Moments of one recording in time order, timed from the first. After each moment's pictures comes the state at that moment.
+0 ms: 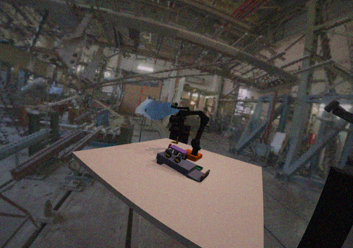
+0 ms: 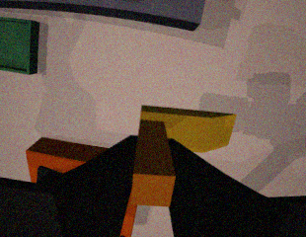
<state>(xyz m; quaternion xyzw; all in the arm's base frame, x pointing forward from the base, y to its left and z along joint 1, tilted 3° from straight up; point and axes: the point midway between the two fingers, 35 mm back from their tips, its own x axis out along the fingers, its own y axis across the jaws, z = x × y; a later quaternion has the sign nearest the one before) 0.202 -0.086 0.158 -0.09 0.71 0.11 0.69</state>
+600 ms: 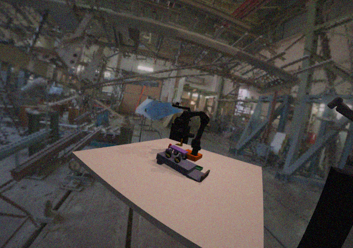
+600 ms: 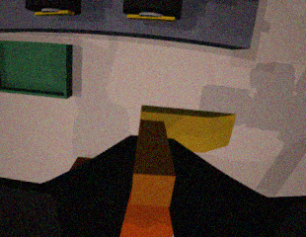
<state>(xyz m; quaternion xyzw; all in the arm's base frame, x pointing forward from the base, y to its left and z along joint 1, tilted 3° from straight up) 0.208 -0.027 0.155 -0.07 0.72 0.08 0.69</state>
